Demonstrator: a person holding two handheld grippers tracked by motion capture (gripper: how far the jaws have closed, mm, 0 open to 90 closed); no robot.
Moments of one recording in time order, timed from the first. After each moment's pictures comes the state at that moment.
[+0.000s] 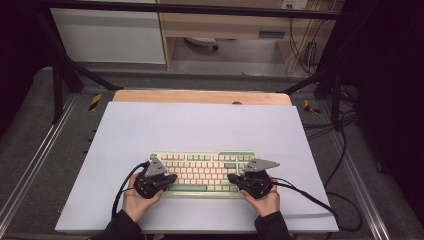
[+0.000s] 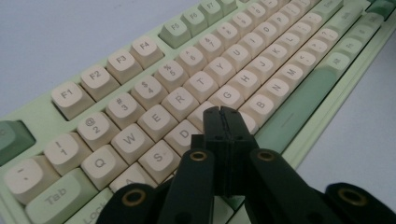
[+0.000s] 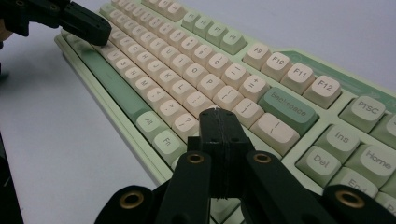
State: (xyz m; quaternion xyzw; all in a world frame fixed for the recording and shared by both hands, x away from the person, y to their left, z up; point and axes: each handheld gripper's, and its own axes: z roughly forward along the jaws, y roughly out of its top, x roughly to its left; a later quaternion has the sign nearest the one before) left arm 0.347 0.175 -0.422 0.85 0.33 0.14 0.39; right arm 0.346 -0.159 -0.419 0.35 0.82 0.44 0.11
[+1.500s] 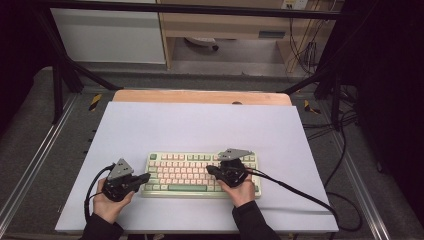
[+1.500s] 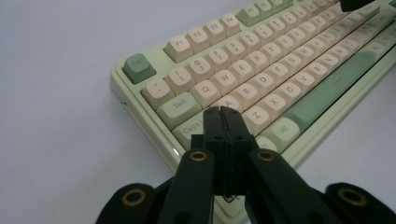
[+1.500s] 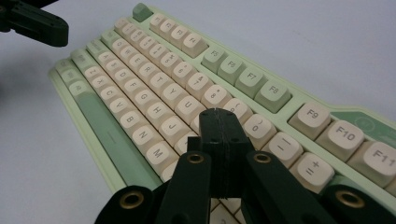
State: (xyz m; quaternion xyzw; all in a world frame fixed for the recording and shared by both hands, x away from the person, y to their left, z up) left arm 0.334 0.248 -0.420 0.82 0.38 0.16 0.41; right arm 0.379 -0.095 -0.421 0.35 0.82 0.44 0.10
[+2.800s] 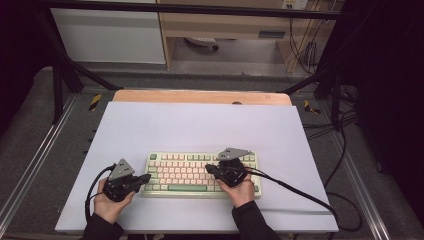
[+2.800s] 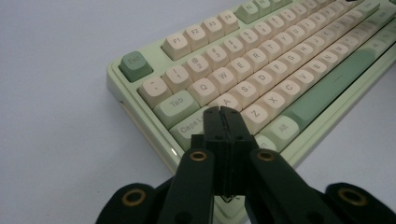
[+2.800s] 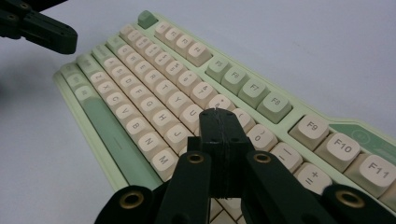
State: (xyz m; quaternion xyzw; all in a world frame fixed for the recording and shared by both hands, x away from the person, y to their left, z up) left arm 0.334 0.247 -0.421 0.82 0.38 0.16 0.41; right arm 0.375 -0.094 -0.412 0.34 0.82 0.44 0.11
